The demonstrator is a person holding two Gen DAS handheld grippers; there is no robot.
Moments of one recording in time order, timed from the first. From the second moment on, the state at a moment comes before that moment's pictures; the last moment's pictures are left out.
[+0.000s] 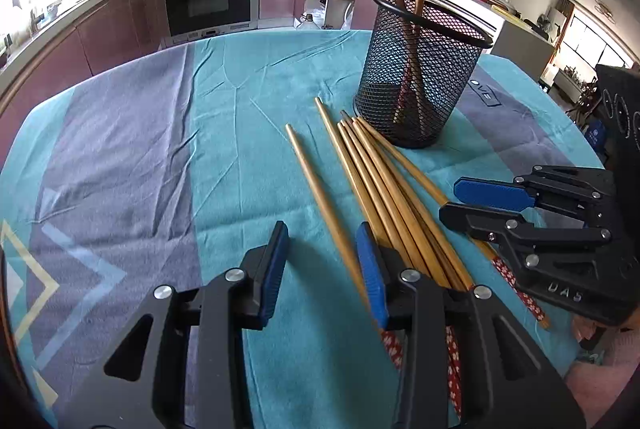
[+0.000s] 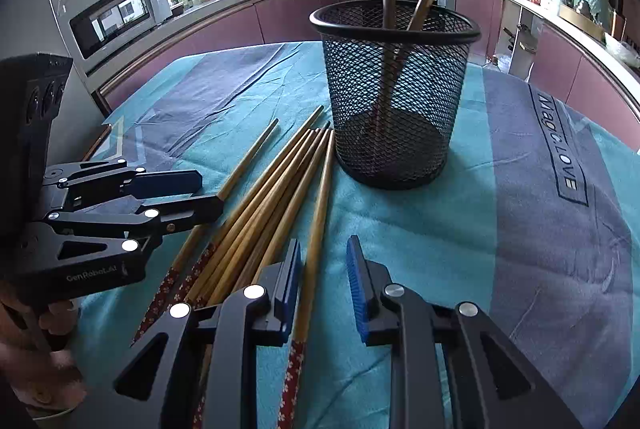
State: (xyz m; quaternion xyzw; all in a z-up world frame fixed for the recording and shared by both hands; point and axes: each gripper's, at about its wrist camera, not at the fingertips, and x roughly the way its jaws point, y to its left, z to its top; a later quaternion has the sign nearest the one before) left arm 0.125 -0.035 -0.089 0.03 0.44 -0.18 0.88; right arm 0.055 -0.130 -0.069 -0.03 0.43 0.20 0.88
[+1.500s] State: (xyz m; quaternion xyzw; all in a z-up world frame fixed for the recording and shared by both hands) left arm 0.110 -0.024 -0.053 -0.03 0.40 -0.18 0.90; right arm 0.040 -0.158 -0.031 0.04 0.39 0.26 0.88
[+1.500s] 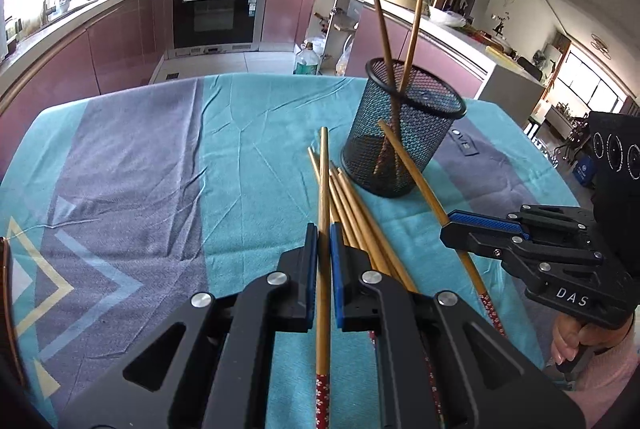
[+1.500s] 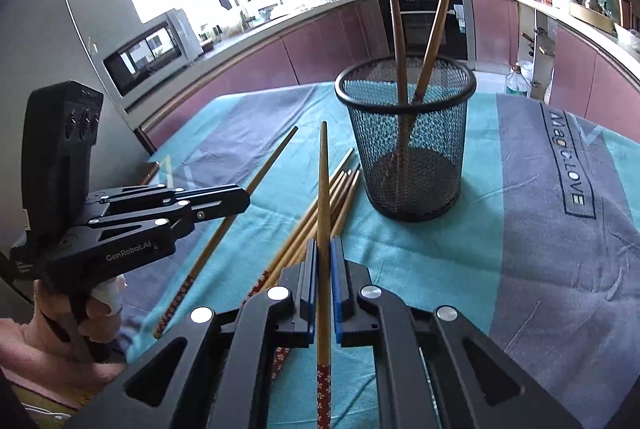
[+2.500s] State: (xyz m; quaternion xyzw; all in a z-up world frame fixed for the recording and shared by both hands) left arm 0.081 0.000 0.028 -0.10 0.31 -0.28 0.90; right arm 0.029 -0.189 0.031 0.09 0.30 0.28 0.91
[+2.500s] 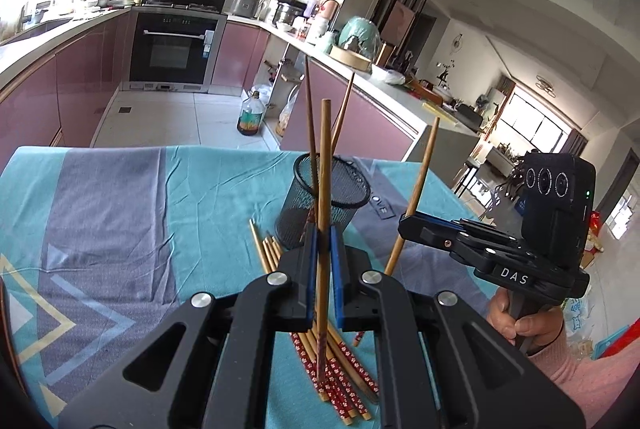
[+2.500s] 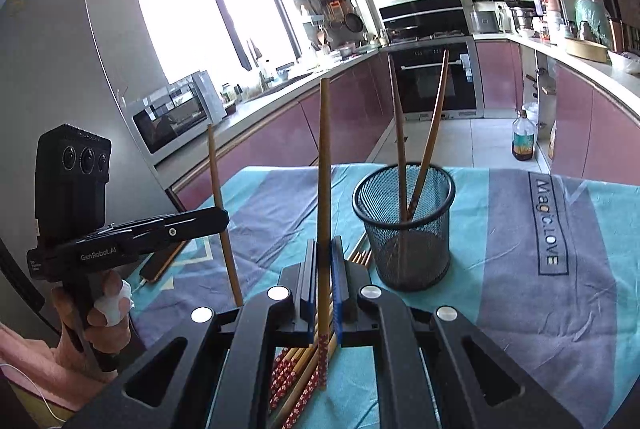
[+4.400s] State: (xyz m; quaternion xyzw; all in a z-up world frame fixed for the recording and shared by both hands) left arm 0.127 -0.060 0.120 -0.03 0.22 -0.27 0.94; right arm 0.089 -0.190 0.104 0.05 0.20 0.21 0.96
